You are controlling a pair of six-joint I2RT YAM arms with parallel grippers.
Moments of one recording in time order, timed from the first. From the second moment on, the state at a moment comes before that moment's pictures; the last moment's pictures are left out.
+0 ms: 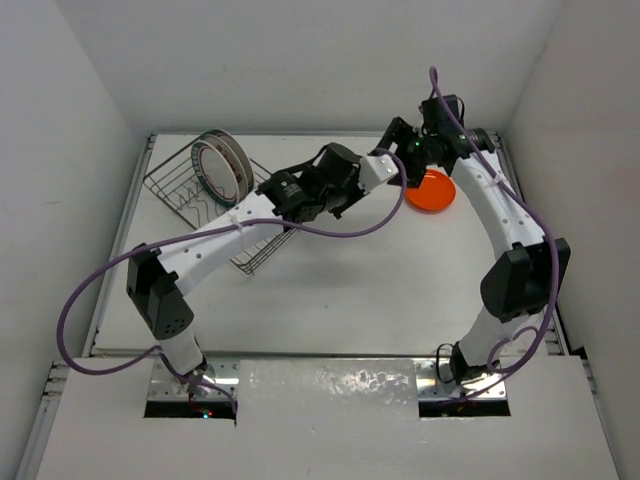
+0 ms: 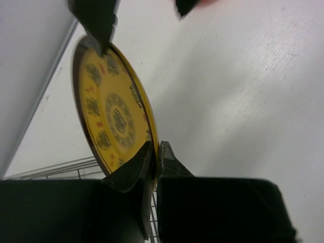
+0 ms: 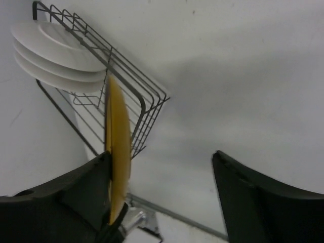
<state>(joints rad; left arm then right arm) -0.85 1.70 1.70 -0.63 -0.16 0.33 0.22 1.73 1.73 -0.79 -0.31 0.73</state>
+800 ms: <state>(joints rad) -0.74 1.57 1.53 -0.52 -0.30 -0.06 -0.01 1.60 1.09 -0.32 0.09 0.90</state>
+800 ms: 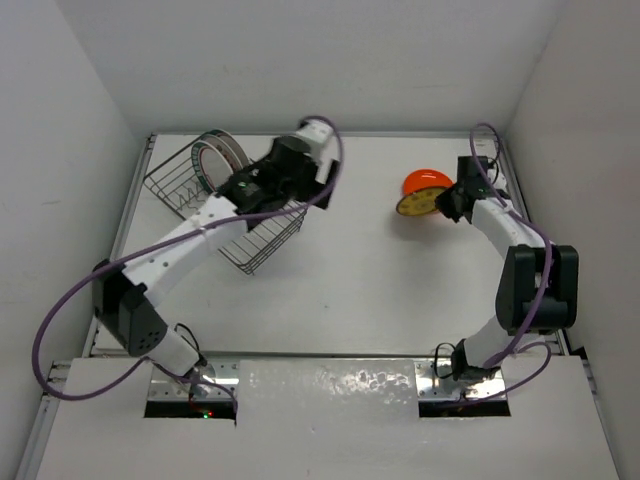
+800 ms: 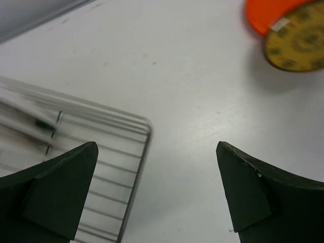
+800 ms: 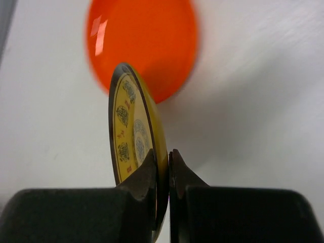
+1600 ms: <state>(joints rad) -0.58 1.28 1.26 -0.60 -0.27 -0.35 -0.10 2.03 1.26 -0.09 0.17 1.02</state>
